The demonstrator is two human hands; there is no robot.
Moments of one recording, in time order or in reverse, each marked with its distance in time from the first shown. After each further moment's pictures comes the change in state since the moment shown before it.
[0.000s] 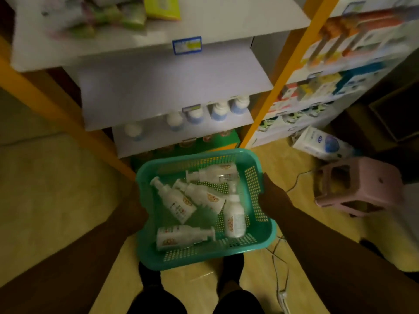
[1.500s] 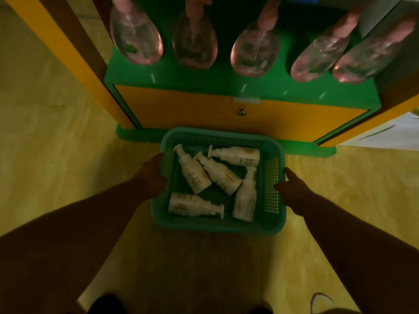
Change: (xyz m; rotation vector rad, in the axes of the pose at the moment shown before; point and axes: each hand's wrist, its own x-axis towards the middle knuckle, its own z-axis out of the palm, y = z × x) left_hand 0.393 -0.323 0.295 -0.151 0.111 -0.380; right_hand 0.510 0.077 0.347 0.238 -0.186 0.043
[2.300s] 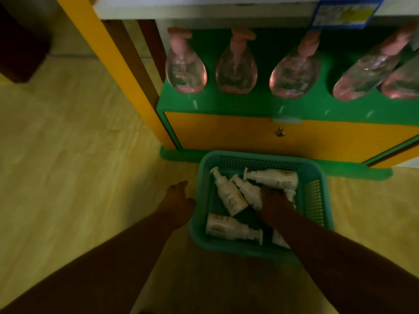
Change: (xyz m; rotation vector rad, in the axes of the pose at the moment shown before) left_hand -0.057 -0.004 -0.022 0.091 0.114 -0.045; right_hand -0.013 -0.048 0.142 -0.538 0.015 -0.301
